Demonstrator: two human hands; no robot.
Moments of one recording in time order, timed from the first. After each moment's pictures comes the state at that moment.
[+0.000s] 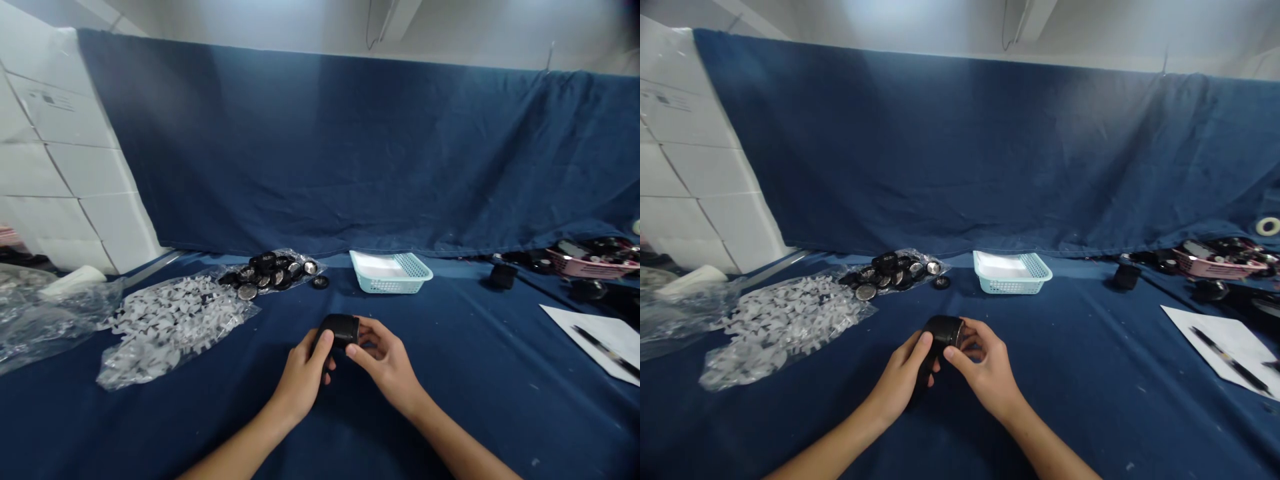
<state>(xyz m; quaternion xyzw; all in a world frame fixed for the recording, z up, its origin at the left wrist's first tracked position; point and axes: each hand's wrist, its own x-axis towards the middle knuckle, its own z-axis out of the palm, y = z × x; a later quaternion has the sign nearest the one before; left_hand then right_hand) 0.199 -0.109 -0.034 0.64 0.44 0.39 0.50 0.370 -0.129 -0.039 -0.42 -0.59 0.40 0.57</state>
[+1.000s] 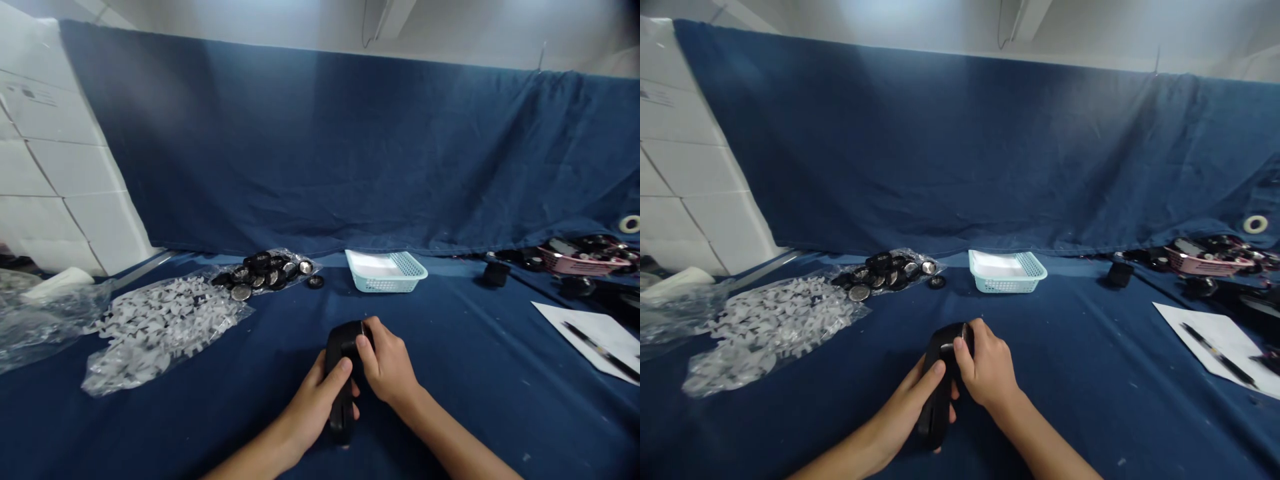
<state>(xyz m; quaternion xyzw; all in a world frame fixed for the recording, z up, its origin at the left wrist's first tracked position) 0.218 -0.142 -0.031 0.51 0.38 0.33 0.69 0.381 -0.126 -0.042 -0.58 -0.71 0.01 0.40</state>
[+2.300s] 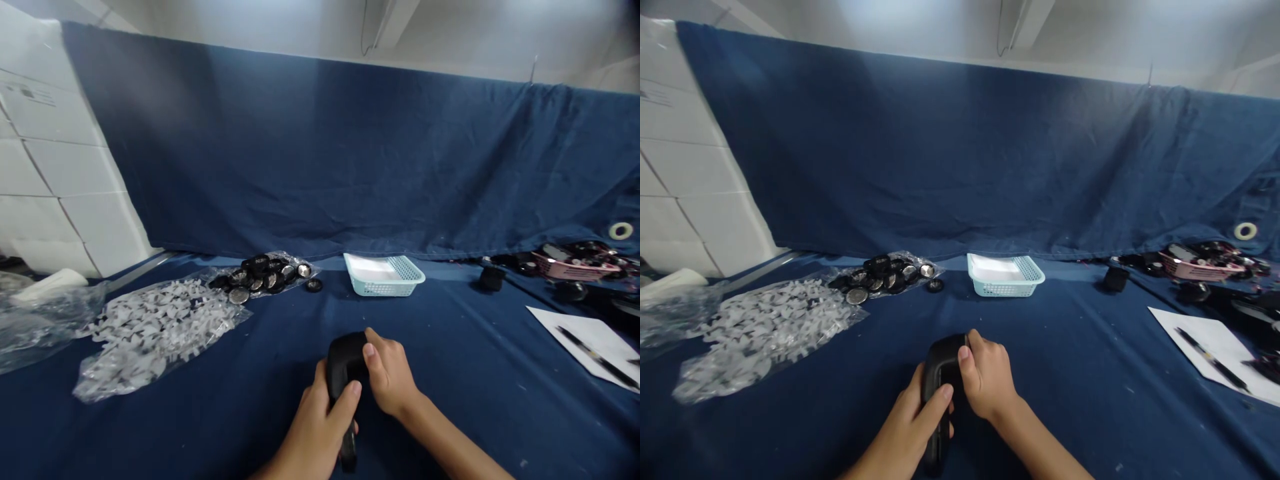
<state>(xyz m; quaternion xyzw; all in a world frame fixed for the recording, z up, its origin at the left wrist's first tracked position) 0.219 -0.157 -0.035 0.64 0.44 0.33 0.54 0.382 -0.129 -0.043 -0.55 -0.72 0.04 0.41</state>
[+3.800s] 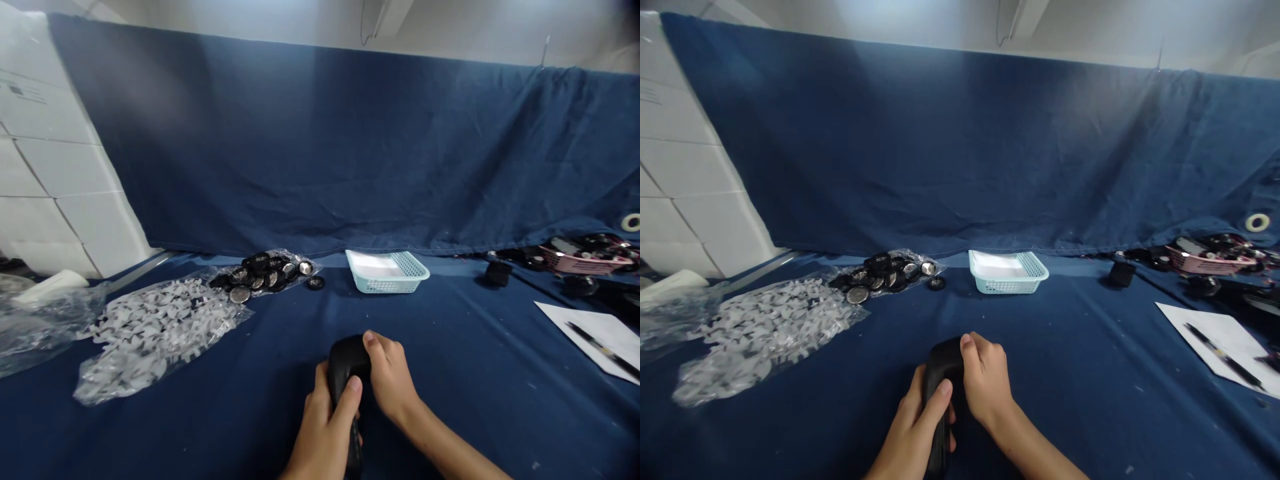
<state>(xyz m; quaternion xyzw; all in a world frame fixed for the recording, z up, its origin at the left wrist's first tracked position) 0.227 -0.162 -0.049 0.52 0.47 0.40 0.59 0.366 -0.130 -0.040 -0.59 -0.60 0.21 0.50</state>
